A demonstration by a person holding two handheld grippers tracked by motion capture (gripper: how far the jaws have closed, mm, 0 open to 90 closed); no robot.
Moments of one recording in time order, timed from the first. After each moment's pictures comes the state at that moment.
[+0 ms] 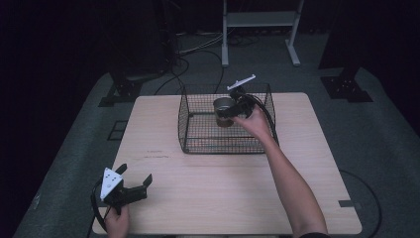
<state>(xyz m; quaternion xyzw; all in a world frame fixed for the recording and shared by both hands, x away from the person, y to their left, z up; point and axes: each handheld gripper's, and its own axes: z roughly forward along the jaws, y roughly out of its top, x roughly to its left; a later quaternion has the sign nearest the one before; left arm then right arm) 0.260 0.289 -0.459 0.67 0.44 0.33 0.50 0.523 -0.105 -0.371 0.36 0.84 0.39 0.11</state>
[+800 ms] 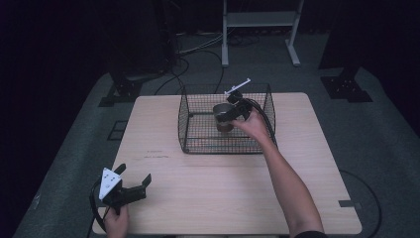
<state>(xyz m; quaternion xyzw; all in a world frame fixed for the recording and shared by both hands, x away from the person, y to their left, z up) 0.259 0.292 -0.457 0.67 0.44 0.34 0.50 0.533 -0.099 -0.394 0.37 0.86 0.35 0.08</state>
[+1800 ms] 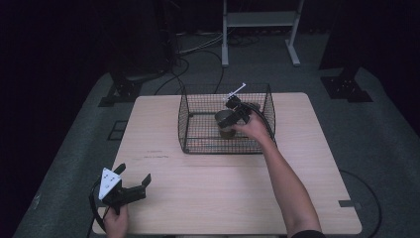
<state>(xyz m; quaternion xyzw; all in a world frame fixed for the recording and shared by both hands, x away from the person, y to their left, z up) 0.259 0.292 -0.457 0.67 0.44 0.34 0.50 0.539 -0.097 -0.416 0.36 0.88 0.30 0.08</state>
